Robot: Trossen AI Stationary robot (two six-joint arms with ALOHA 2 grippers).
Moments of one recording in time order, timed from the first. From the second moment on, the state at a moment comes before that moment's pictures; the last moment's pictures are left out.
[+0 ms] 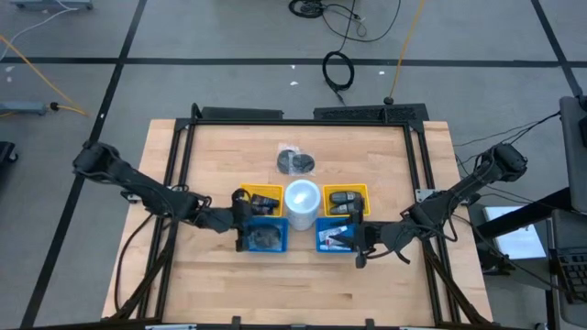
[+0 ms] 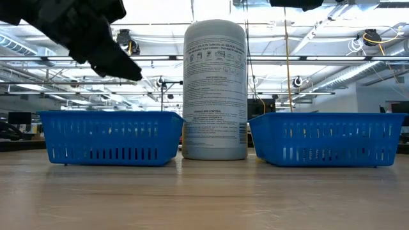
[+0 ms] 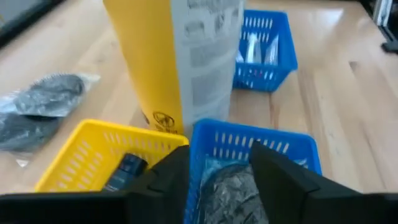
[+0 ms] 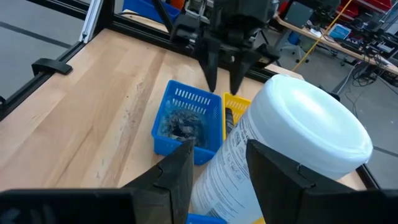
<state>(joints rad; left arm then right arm) -0.38 1.26 0.57 0.11 -0.41 -0.30 0.56 1.24 0.76 0.08 0.61 -0.09</state>
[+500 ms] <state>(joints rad) -0.14 1.10 0.57 0.11 -0.64 -0.19 0.56 1.24 0.76 0.08 0.65 -0.12</state>
